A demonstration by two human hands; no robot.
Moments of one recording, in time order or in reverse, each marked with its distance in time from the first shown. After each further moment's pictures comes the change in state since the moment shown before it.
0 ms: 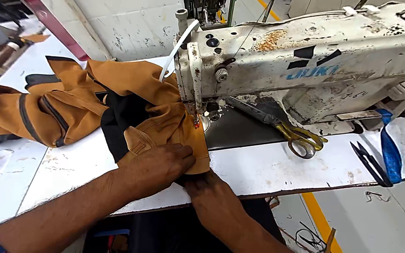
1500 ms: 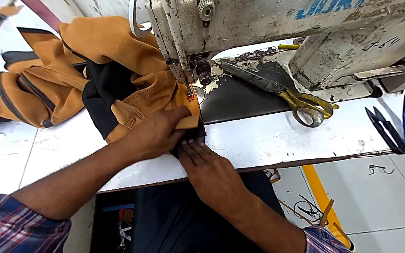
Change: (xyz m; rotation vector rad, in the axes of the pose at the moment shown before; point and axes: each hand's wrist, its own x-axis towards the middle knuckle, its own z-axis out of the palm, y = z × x) left_hand 0.018 -0.001 0.006 -0.390 0.094 -0.358; right_hand -0.010 0.003 -0.001 0.062 -0.013 0.005
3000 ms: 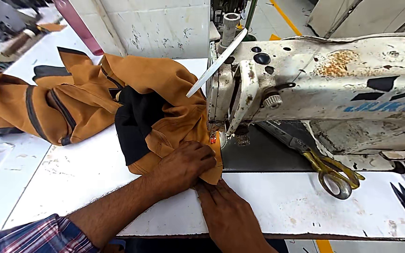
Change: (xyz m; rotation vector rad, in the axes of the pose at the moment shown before) left_hand 0.015 -0.042 0.034 0.170 0.165 0.262; right_hand 0.028 0.019 0.016 -0.053 0.109 0.023
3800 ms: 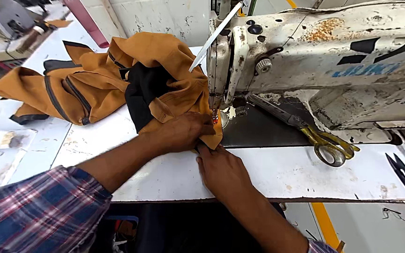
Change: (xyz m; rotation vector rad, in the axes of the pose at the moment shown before) left_hand 0.019 -0.022 -0.036 -0.053 -0.238 0.037; right_hand 0.033 -0.012 -0.011 -0.031 -0.115 0.138
